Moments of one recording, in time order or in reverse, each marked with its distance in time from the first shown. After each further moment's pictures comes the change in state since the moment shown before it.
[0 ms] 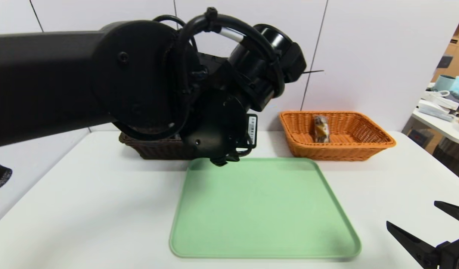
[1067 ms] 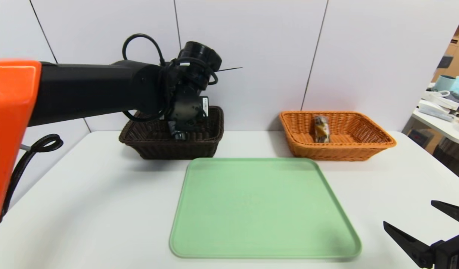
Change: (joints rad) left arm 0.348 0.106 0.062 -0.343 -0.034 0.180; right arm 0.000 0.024 -0.003 -0.001 -0.005 -0.017
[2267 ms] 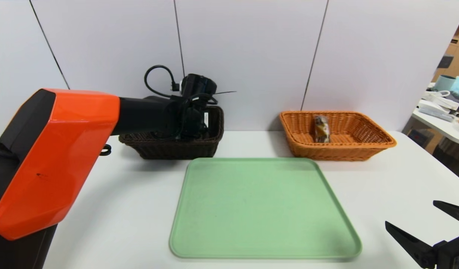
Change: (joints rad) left arm 0.098 0.191 0.007 -0.256 -0.072 0.113; right arm -0.006 -0.010 0.001 0.000 0.002 0.000
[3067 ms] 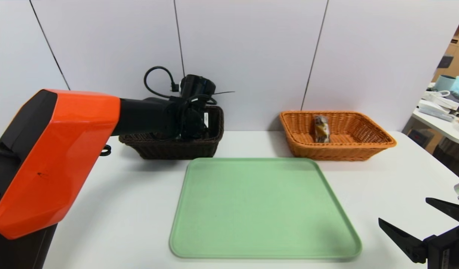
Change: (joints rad) left arm 0.010 0.003 0.012 -0.029 -0.022 0.000; right arm 0.000 0.055 -0.020 -0.010 0.001 -0.002
